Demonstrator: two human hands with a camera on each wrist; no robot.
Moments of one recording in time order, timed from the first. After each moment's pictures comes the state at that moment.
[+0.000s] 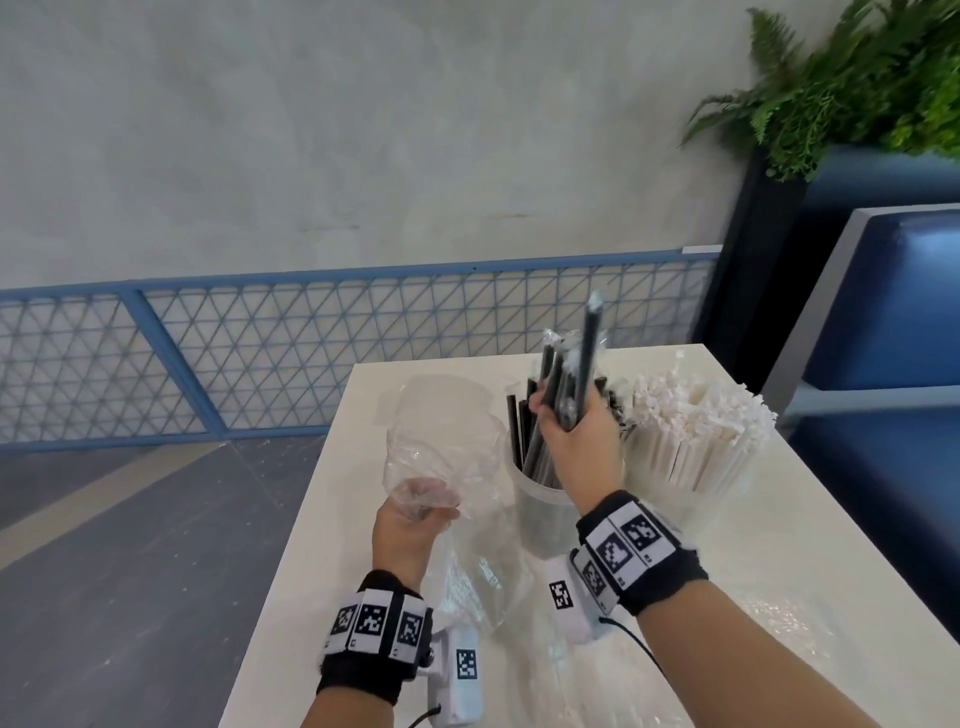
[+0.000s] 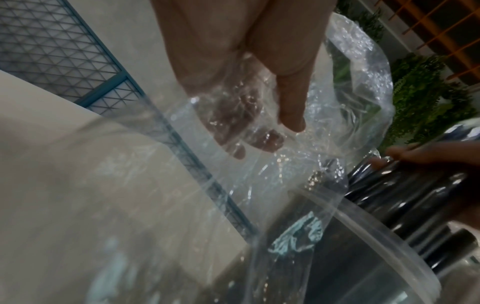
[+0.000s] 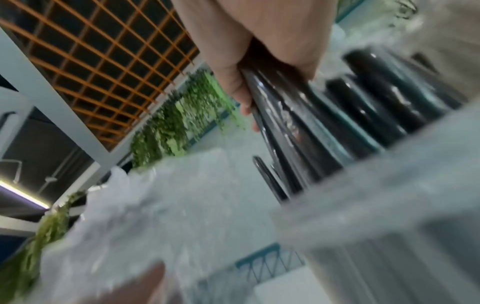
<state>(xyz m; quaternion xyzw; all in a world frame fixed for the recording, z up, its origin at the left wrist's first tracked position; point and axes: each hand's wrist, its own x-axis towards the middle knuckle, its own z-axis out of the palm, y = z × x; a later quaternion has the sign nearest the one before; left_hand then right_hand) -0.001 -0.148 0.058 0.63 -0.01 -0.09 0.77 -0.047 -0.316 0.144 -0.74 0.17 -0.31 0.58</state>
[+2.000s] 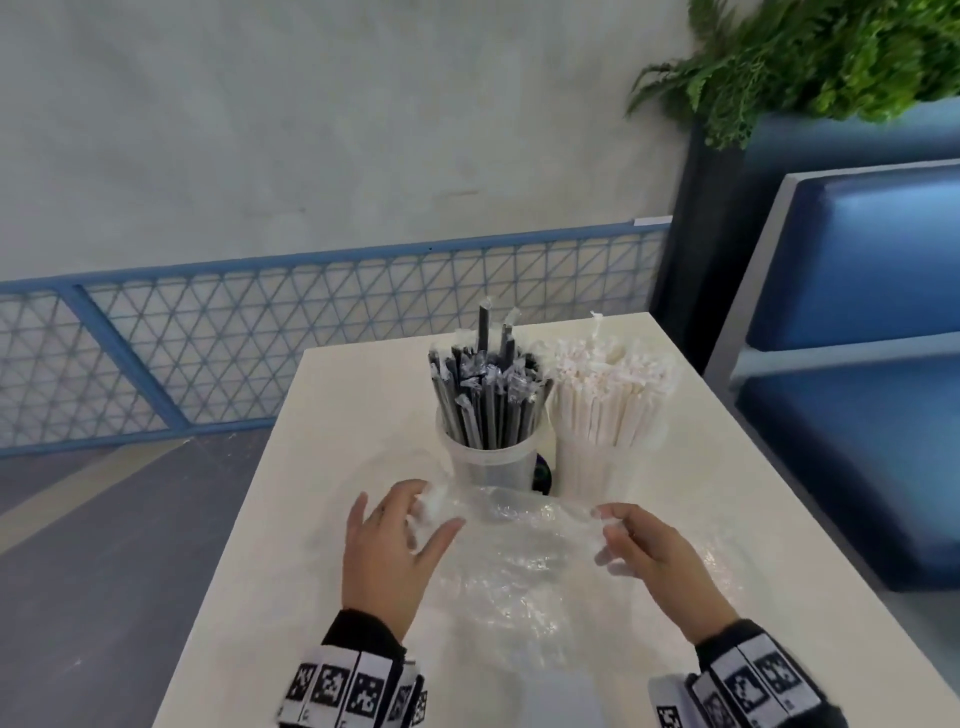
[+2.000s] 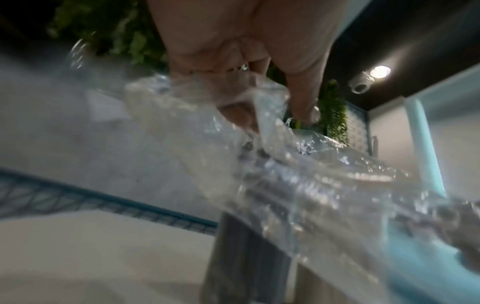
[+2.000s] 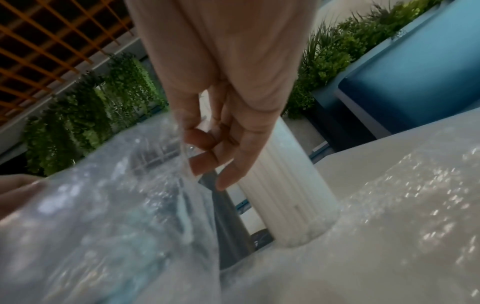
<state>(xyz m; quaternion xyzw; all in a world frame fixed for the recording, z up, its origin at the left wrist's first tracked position) -0.092 -0.165 0.077 0.89 -0.22 0.09 0.38 -0.213 -0.403 0.044 -0.78 0.18 -0.12 0.59</state>
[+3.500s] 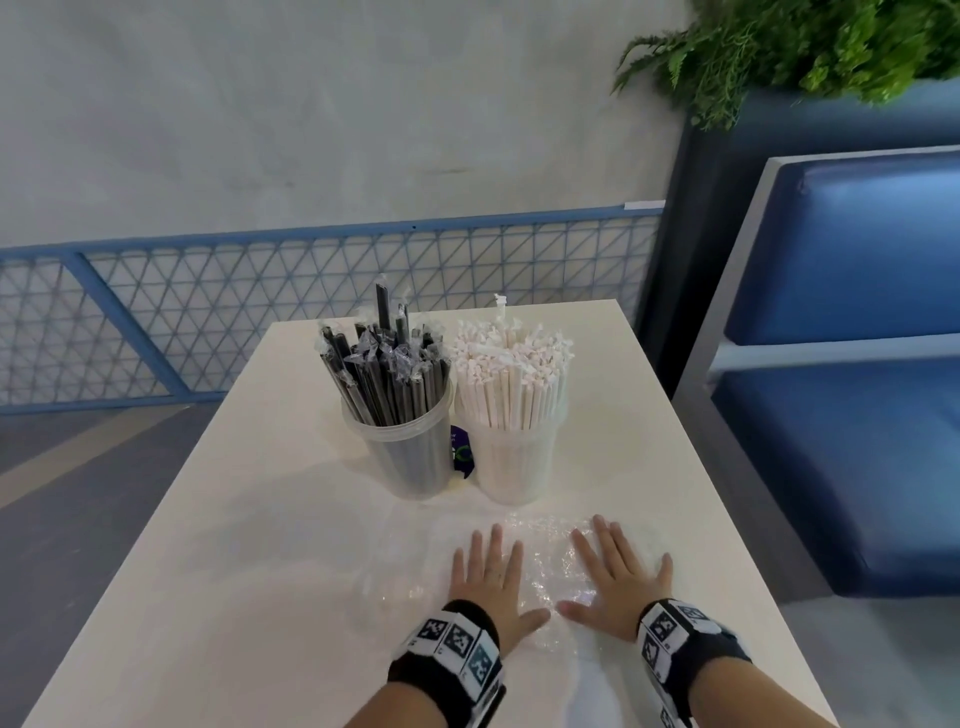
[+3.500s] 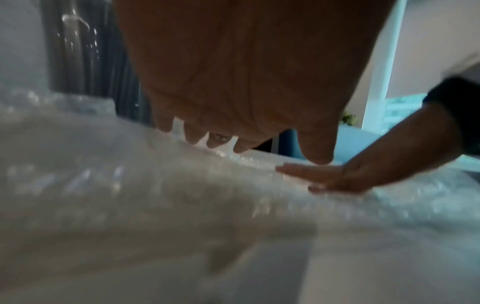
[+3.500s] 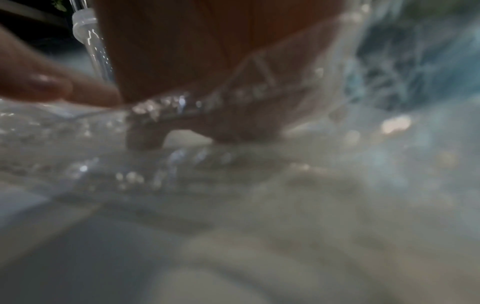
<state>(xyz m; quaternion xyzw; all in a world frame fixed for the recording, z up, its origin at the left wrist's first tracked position) -0.187 -0.339 -0.020 0.89 -0.34 -0.29 -0.07 -0.255 -0.511 -0.032 -0.93 0.15 0.31 0.10</state>
